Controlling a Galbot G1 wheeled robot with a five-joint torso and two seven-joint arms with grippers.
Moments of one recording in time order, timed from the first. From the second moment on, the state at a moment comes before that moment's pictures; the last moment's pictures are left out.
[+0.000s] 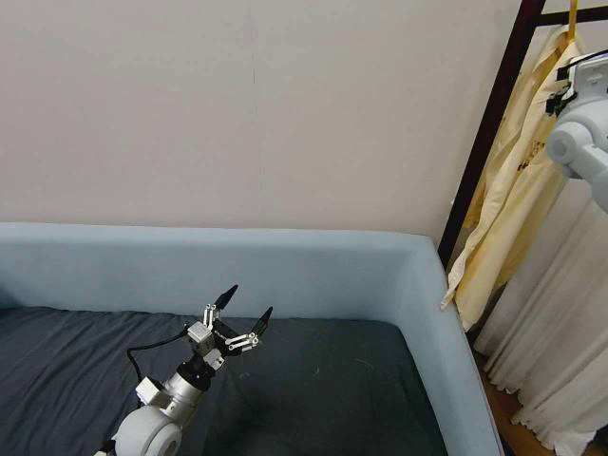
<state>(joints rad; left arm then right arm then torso) 1.13 -0.87 -0.16 -1.79 -0.69 -0.60 0.24 0.57 0.70 -0.65 1.22 1.17 -0.48 0.80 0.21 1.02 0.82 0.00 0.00</state>
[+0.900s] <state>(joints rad) 1.13 -0.86 -0.17 -1.77 -0.70 -0.62 0.24 0.60 0.94 -0.53 1.05 1.45 -0.42 1.08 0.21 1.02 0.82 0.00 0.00</state>
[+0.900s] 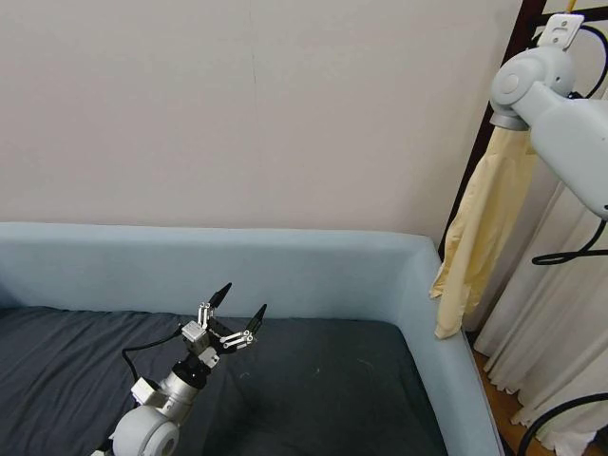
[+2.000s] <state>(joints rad) 1.13 -0.89 -0.18 -1.76 -0.69 -0.62 0.24 0.45 0.75 -0.46 1.44 1.27 -0.37 0.91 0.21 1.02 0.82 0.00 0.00</state>
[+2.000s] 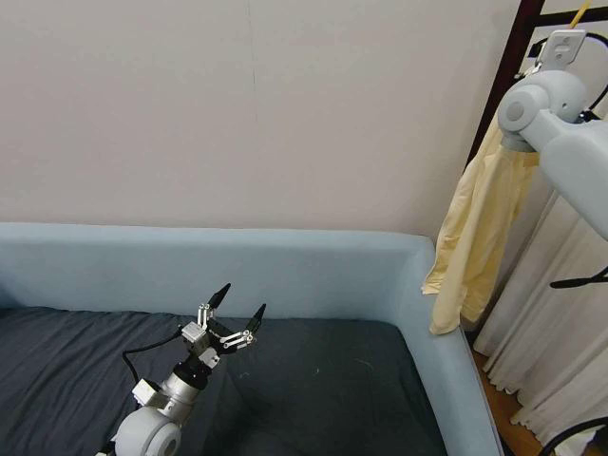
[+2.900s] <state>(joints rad) 1.41 -1.16 -0.46 -2.01 -0.52 -0.49 -0.22 -0.79 0.75 0.11 1.88 0.62 0.24 0.09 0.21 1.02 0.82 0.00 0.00</state>
